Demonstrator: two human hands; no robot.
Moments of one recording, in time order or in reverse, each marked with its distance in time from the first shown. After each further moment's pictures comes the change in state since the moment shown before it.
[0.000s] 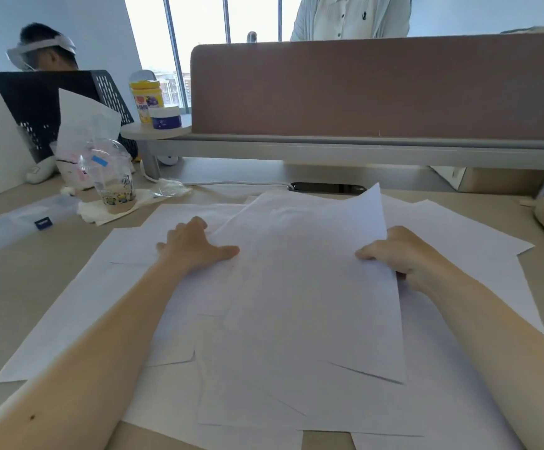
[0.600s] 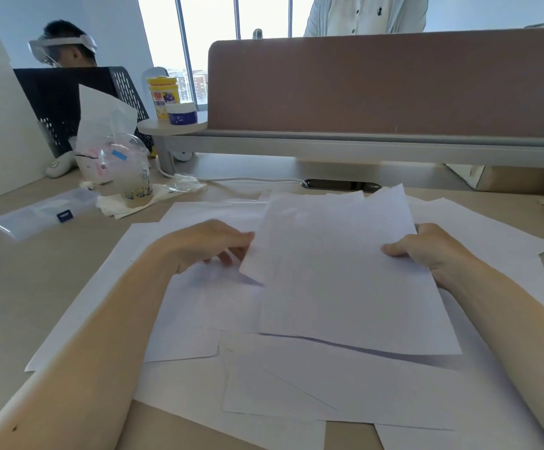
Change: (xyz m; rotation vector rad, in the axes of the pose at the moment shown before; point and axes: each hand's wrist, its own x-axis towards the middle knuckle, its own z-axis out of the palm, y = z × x) left_hand -0.030 0.000 -0.038 -0.329 -0.486 0.180; right_hand 0.004 0.008 -0.009 0.182 0.056 0.025
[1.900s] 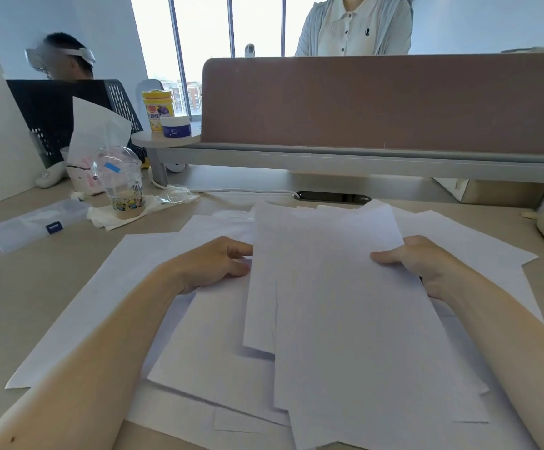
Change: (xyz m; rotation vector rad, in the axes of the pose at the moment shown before) left_hand 0.006 -0.004 0.019 -0.124 -0.142 0.240; right_hand 0.001 0.000 -0.009 0.064 -0.143 0.007
